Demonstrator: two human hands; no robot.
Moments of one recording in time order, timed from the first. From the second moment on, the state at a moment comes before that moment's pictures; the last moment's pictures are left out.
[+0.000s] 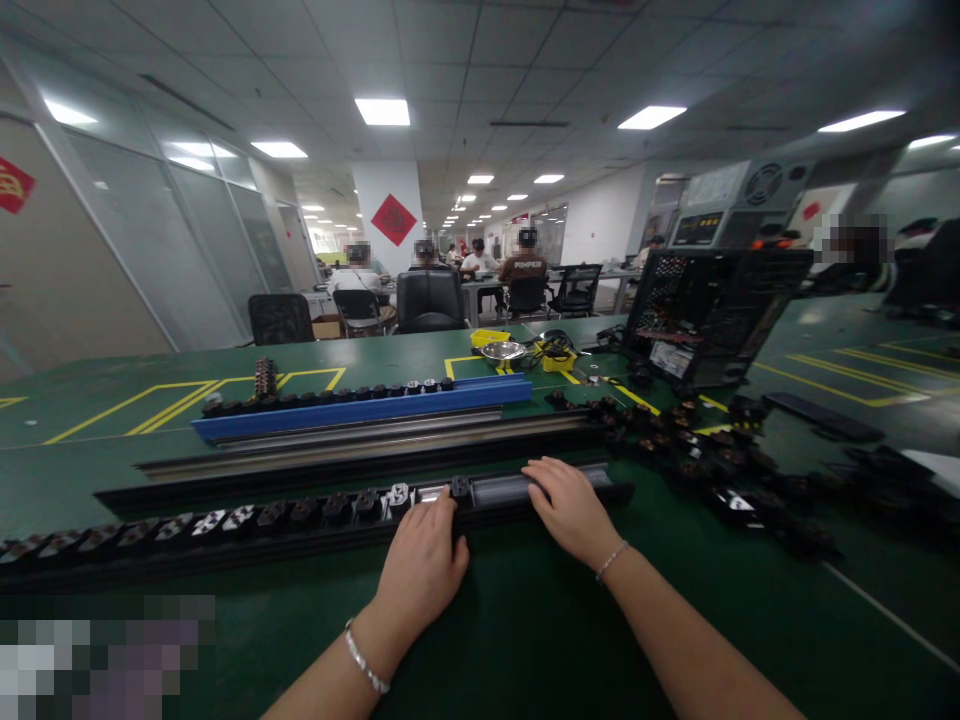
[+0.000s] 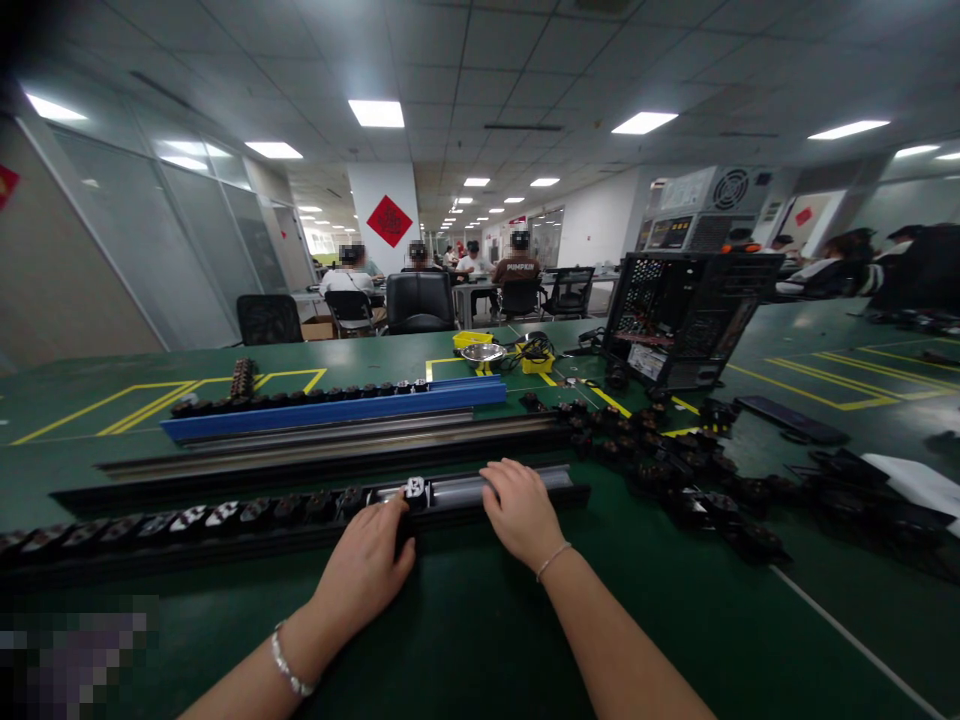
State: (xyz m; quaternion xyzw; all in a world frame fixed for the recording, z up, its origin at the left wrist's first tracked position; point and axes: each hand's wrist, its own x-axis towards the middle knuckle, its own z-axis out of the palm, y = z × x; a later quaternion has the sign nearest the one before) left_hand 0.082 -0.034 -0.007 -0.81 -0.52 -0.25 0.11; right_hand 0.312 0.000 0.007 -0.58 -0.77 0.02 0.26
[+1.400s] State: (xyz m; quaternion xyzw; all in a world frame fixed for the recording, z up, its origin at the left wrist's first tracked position) left_hand 0.081 -0.030 -0.013 -0.81 -0.51 -0.28 0.06; right_hand 0.271 -0.014 0.017 -0.47 -0.87 0.05 0.14
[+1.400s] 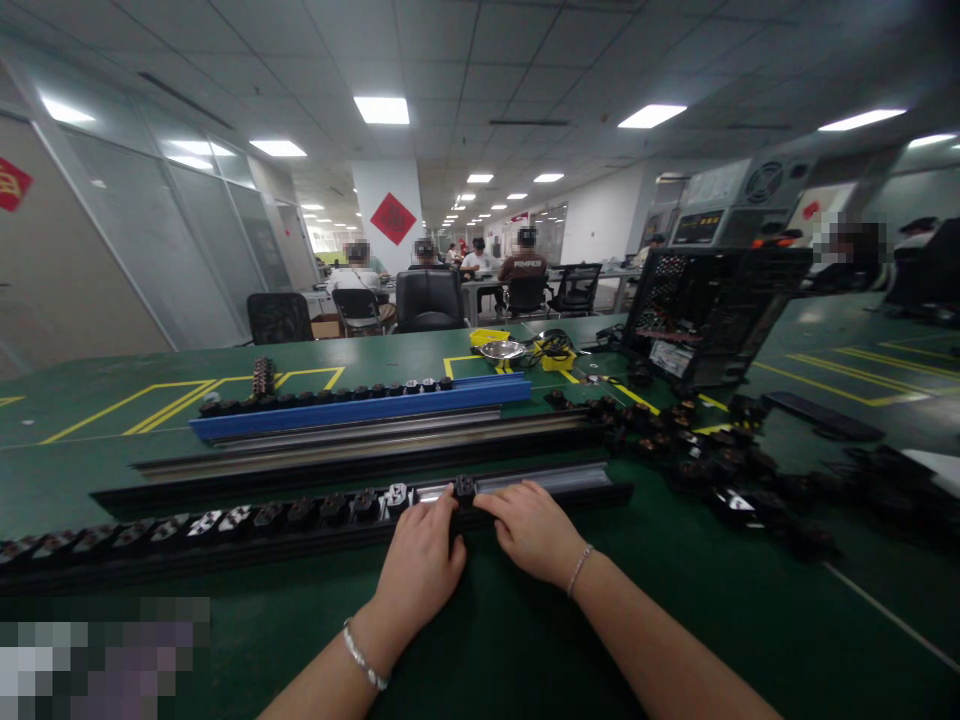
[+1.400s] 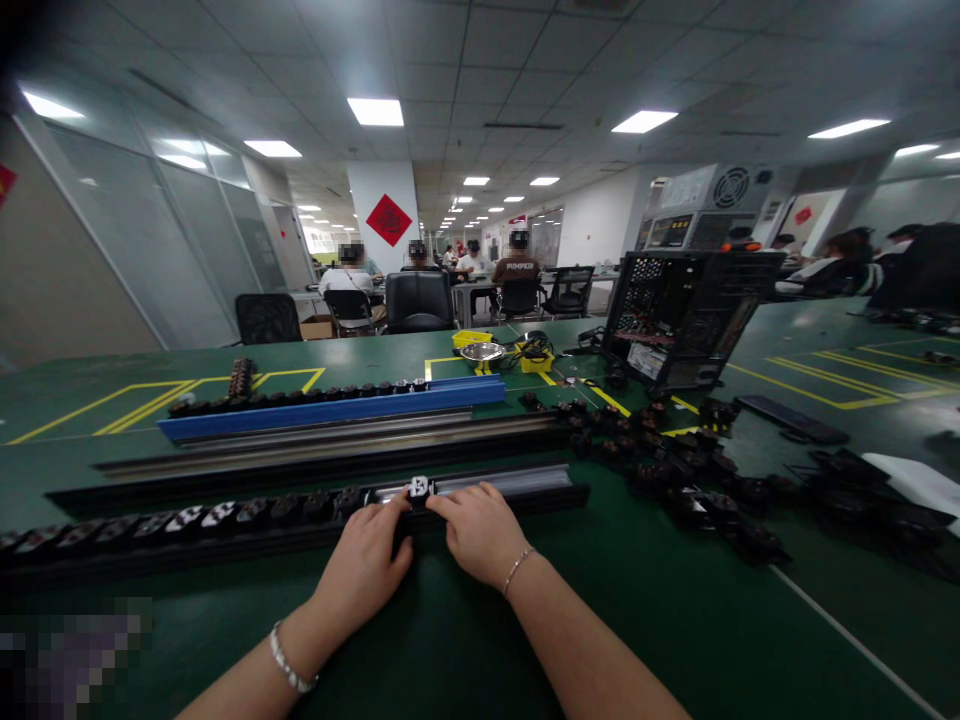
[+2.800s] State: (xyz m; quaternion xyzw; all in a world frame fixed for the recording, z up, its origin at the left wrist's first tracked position) left_hand 0.081 -0.031 -0.010 -0.81 -0.52 -0.26 0.04; right_hand 0.295 -0.006 0.021 -0.48 -0.87 0.09 0.11
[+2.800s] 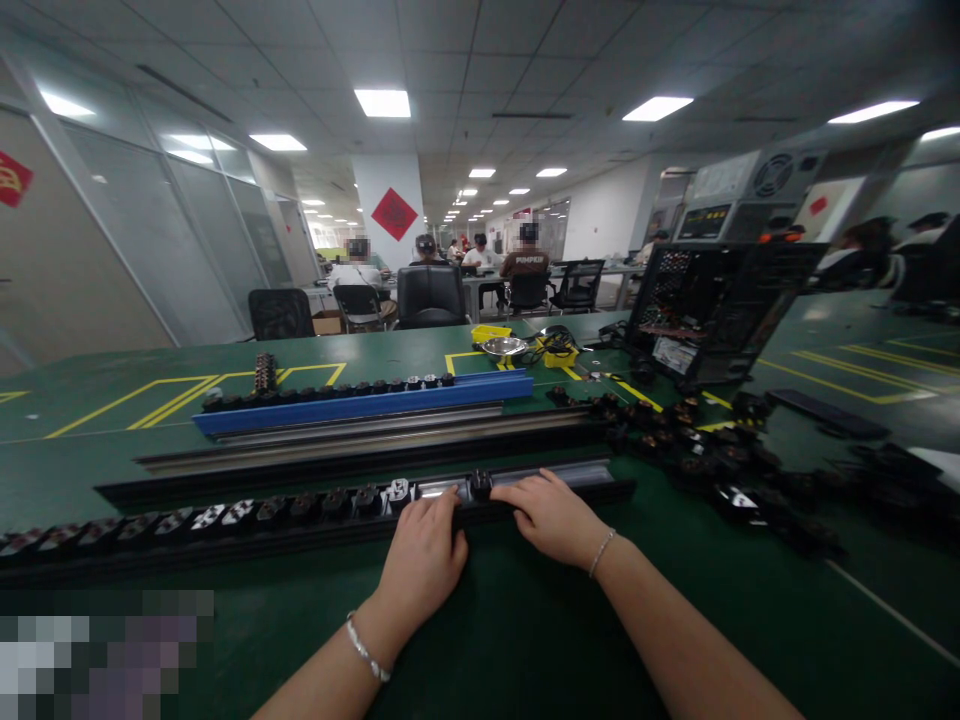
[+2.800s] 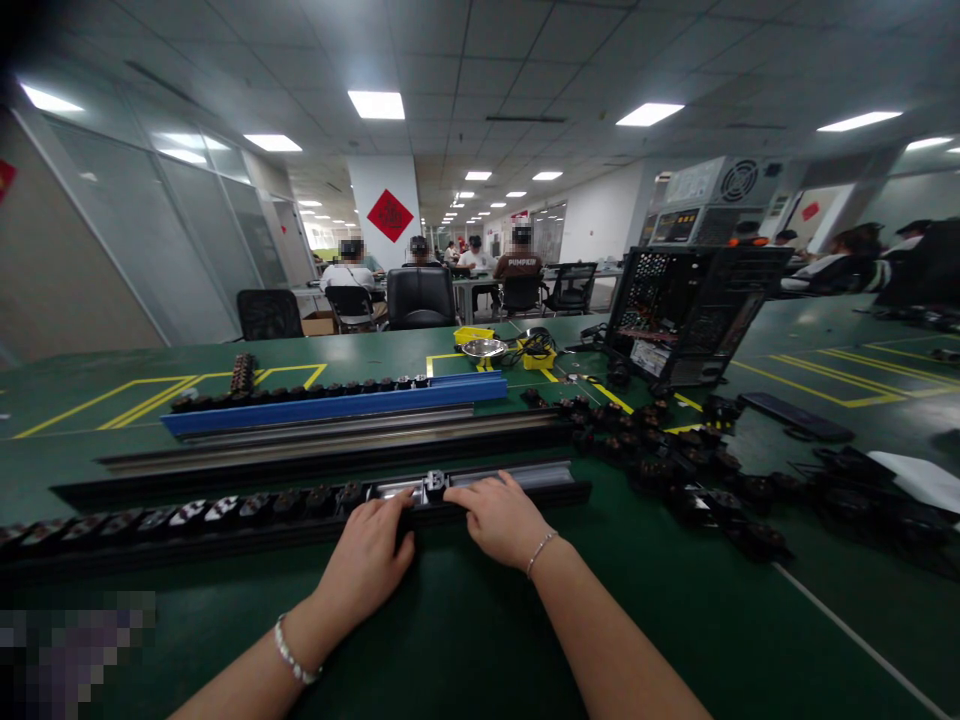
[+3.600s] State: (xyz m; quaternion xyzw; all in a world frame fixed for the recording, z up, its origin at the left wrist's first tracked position) left_hand 0.081 -0.031 -0.009 -0.81 -0.52 -0.27 0.05; right_hand 0.310 -0.003 0.024 -0.47 -0.88 0.08 0.10
